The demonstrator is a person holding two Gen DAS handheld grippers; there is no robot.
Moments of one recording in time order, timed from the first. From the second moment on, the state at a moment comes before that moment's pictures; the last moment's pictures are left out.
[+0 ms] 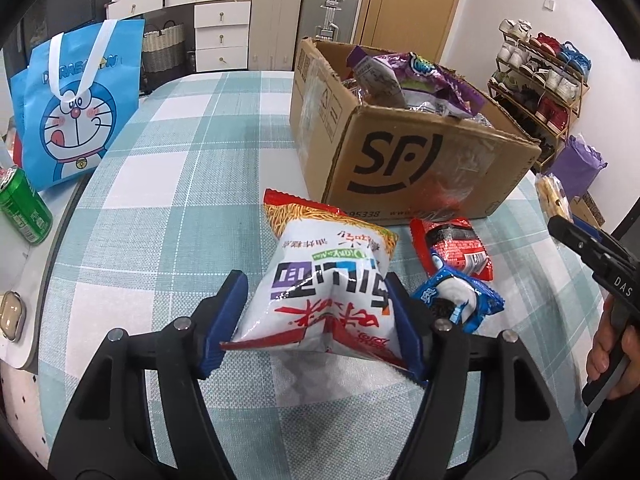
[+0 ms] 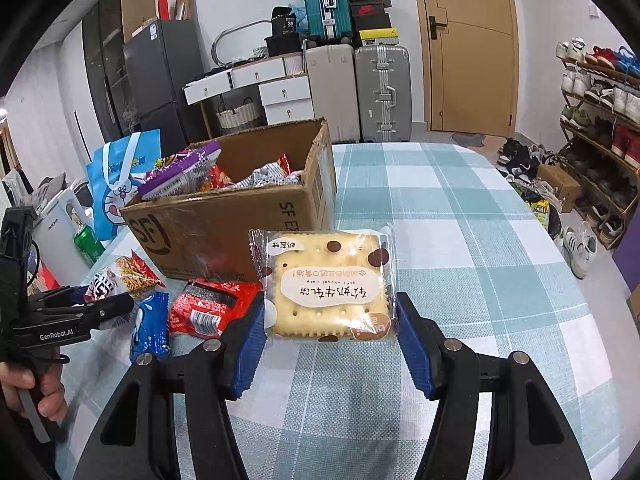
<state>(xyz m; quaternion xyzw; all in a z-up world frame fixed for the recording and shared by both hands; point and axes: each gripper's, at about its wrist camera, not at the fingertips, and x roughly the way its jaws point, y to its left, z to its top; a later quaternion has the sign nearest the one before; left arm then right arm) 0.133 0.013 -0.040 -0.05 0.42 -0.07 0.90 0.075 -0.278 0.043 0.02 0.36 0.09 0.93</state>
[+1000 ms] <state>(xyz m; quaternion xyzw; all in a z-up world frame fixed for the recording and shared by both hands) 0.097 0.021 0.008 -0.07 0.36 -0.07 0.93 0.051 -0.265 0.073 0.02 0.31 0.12 0.94</state>
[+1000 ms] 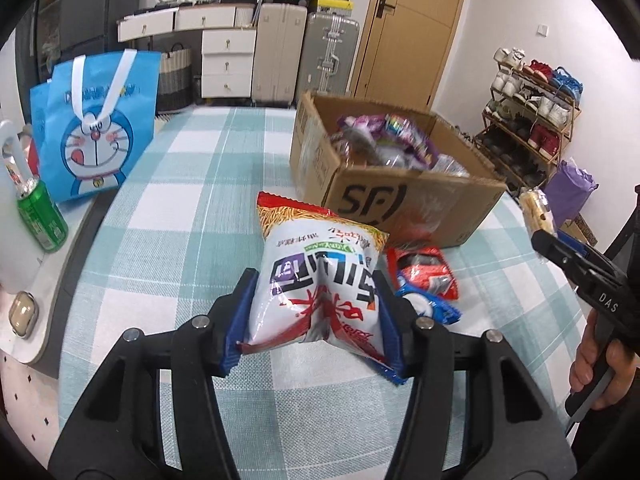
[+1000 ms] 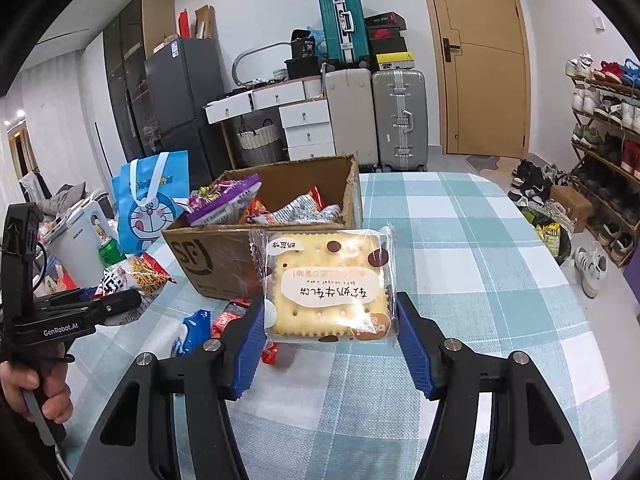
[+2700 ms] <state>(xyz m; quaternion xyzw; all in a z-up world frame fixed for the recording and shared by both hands) 0.203 -0.044 0.058 -0.01 0.32 -0.10 0.94 0.141 -0.208 0.092 -0.01 0.33 0.16 0.93</state>
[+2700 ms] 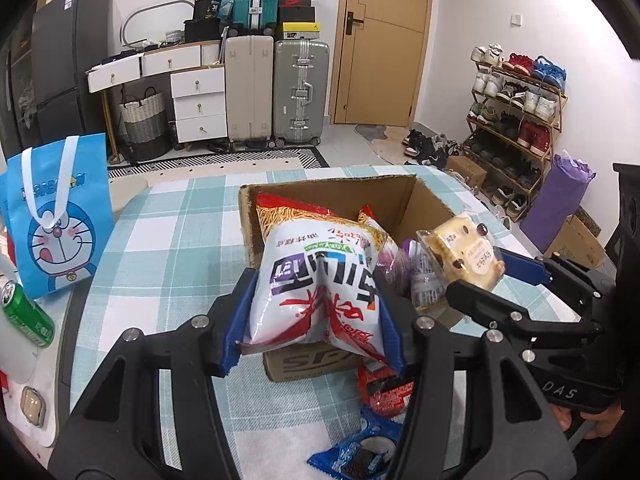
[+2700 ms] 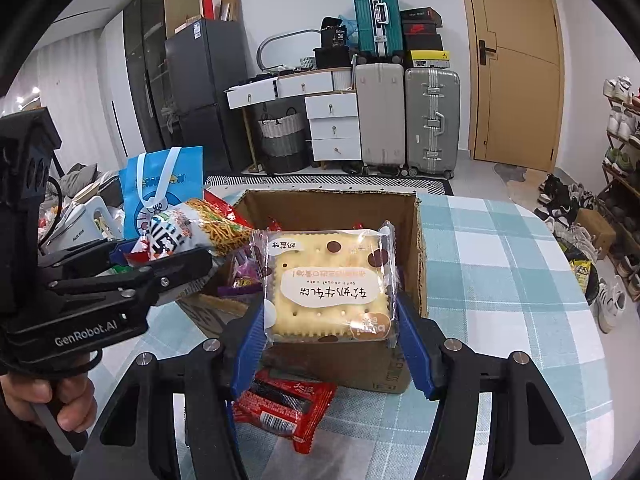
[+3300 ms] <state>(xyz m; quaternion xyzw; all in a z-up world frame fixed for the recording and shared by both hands) 0.238 -0.046 0.037 -0.01 0.34 -0.10 0.93 0.162 -0.215 0.087 0.00 0.34 0.15 0.93</state>
